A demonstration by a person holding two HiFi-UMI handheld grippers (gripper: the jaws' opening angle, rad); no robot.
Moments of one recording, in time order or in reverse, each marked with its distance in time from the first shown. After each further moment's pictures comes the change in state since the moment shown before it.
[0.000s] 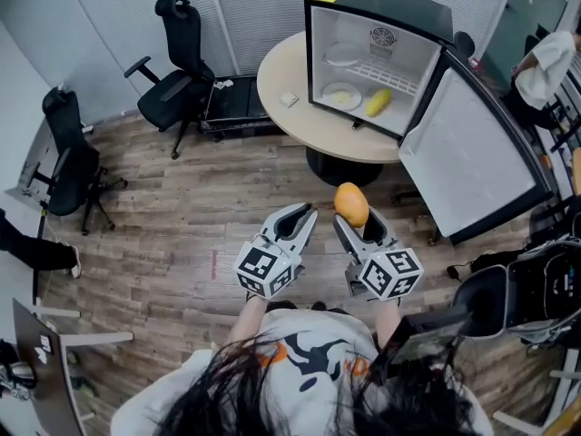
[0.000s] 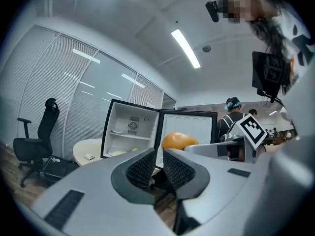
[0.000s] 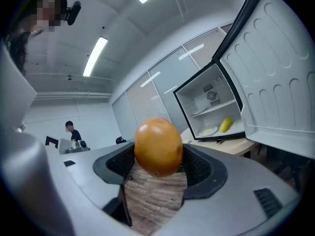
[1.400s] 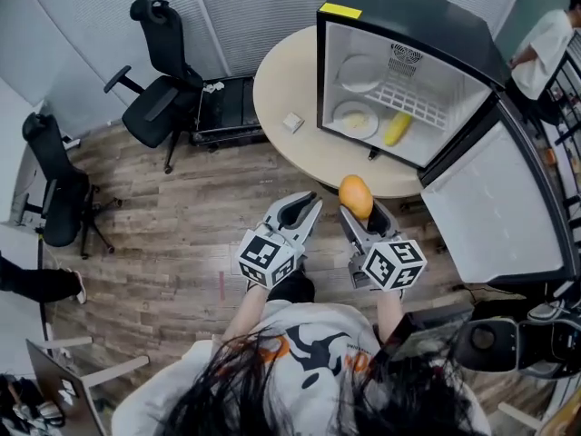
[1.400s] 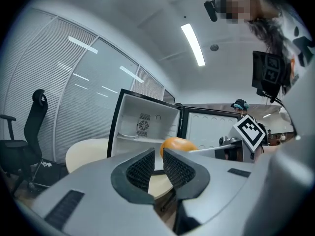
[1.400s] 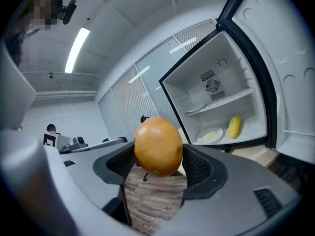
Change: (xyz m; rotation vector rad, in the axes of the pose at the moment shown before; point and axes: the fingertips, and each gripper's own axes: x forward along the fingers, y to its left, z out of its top) left arm 0.118 0.166 0.024 -0.015 0.040 -0.088; right arm 0.181 -0.072 0.040 0.056 0.039 -0.101
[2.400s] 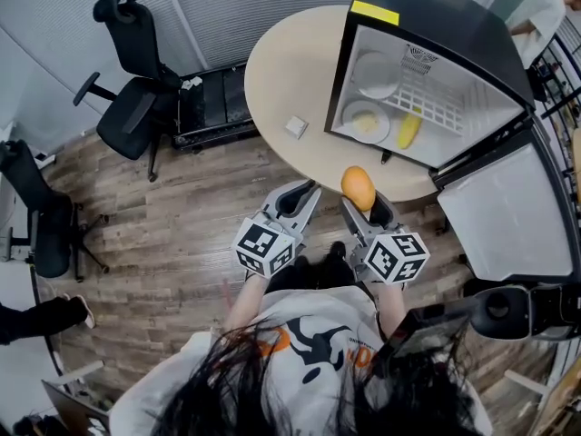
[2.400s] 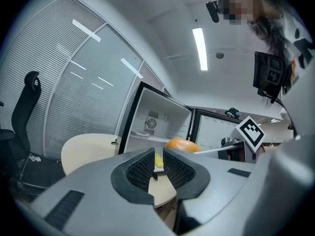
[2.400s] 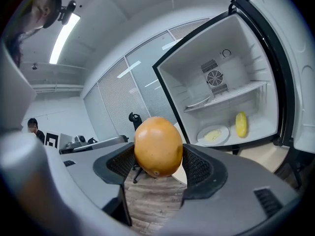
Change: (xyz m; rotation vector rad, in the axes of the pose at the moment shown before) left arm 0.024 0.116 -0.003 -0.076 0.022 -0.119; right arm 0.100 0.001 0.000 0.019 0.022 -0.147
